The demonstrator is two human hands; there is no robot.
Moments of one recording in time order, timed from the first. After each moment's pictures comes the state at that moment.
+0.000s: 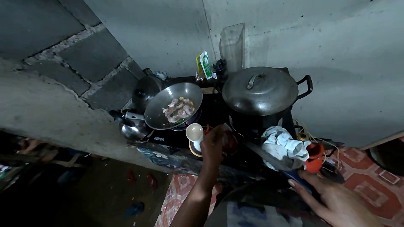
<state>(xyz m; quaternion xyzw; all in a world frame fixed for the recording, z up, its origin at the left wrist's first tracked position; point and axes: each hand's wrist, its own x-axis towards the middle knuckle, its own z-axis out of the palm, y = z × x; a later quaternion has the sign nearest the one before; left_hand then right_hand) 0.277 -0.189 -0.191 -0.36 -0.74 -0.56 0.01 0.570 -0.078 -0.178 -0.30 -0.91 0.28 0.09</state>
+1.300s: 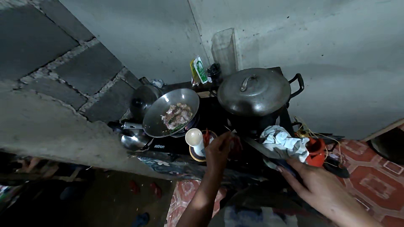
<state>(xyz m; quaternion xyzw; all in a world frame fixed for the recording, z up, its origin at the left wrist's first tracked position) 0.283 -0.186 -0.198 -0.47 -0.71 -0.52 0.03 0.533 -0.079 -0.196 -0.32 -0.91 0.16 0.21</state>
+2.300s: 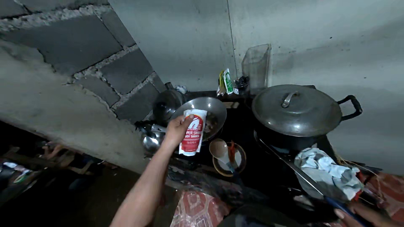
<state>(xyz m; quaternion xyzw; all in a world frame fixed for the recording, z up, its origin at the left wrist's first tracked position) 0.078 -0.275 -0.049 -0.33 -0.83 -0.43 -0.08 0.539 -0.095 -0.171 -0.31 -0.86 0.39 0.11</state>
